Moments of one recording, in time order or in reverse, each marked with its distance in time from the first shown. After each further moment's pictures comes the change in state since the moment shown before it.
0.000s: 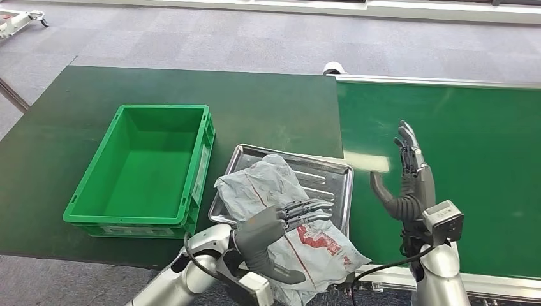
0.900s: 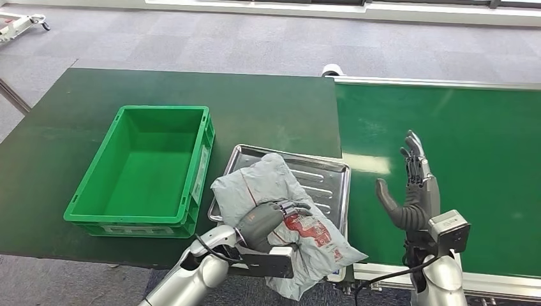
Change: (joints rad) left arm 0.014 -0.093 0.143 0.240 -0.189 0.031 0.162; right arm 0.057 0.042 -0.059 -0.035 0.018 0.018 0.019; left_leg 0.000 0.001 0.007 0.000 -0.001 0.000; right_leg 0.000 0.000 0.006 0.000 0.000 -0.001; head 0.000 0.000
